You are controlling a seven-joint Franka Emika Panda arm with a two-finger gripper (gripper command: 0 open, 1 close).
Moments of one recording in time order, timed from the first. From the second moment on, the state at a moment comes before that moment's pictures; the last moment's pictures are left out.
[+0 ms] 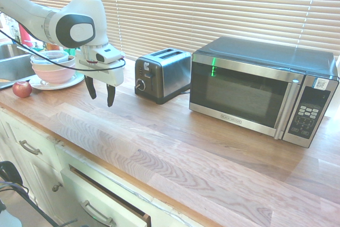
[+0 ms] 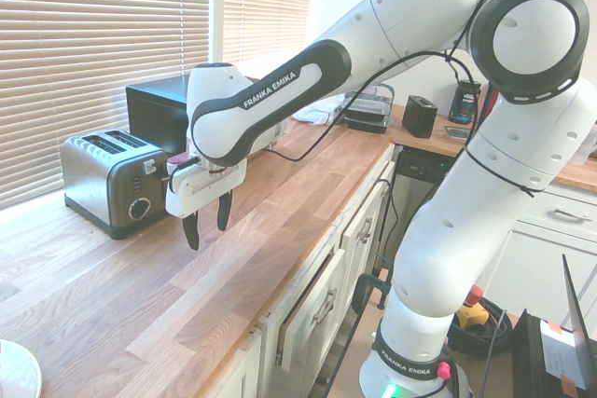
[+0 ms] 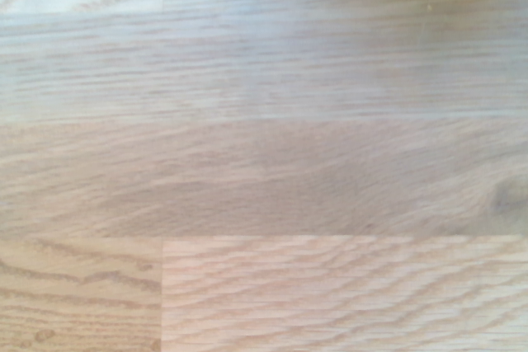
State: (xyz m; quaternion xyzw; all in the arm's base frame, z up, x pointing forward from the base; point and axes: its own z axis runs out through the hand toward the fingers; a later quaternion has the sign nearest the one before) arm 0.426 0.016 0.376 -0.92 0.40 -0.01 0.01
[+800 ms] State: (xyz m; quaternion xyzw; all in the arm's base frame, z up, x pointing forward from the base) arm 0.506 0.010 0.448 -0.91 0.40 -0.10 0.05
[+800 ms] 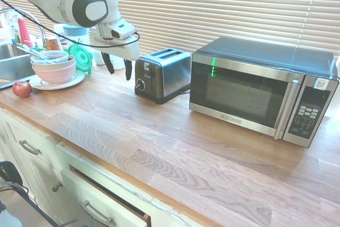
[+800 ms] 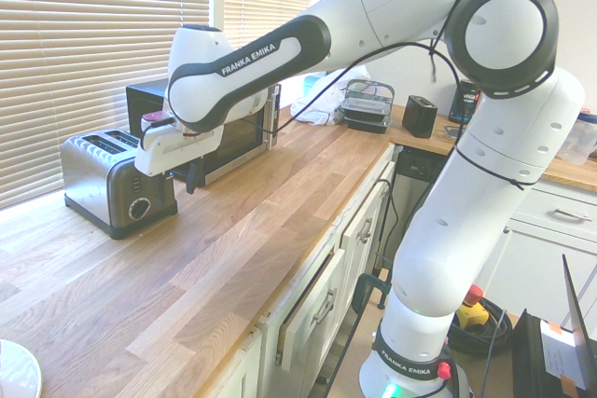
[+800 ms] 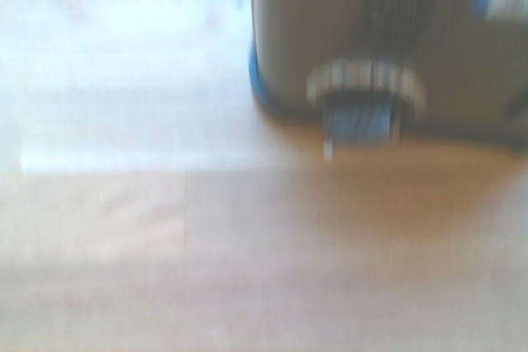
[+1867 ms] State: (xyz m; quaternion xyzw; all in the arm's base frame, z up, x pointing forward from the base) arm 0.590 -0.047 0.462 -0.89 0.44 -0.10 0.05
